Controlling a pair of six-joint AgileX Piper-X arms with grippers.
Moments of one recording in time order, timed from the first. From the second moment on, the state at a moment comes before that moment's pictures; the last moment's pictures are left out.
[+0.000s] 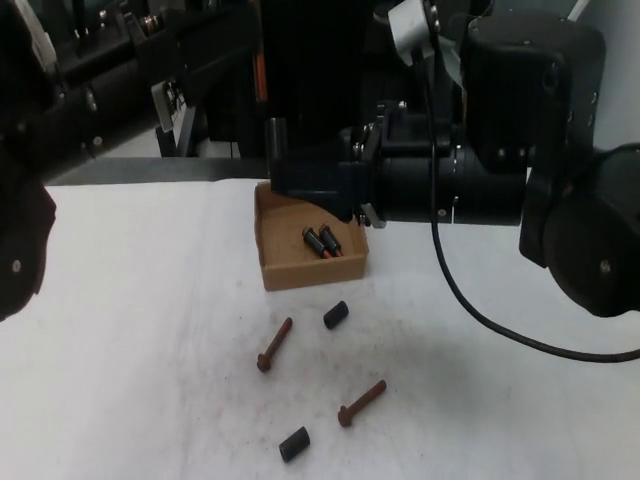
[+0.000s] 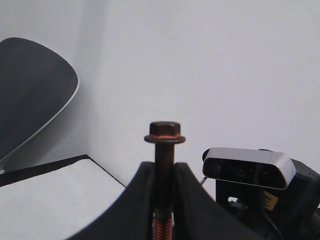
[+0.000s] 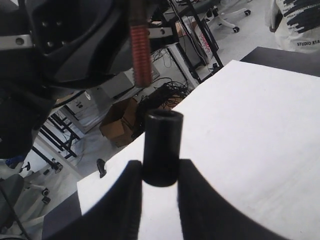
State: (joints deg) left arm -12.8 73.1 -41.6 -41.1 50.7 -41.6; right arm 34.9 81.0 -52.6 -11.6 -37.6 24.1
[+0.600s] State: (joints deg) left arm -12.8 73.5 -41.6 -41.3 50.4 -41.6; right arm 35.1 81.0 -52.6 -14.9 -38.9 27.1
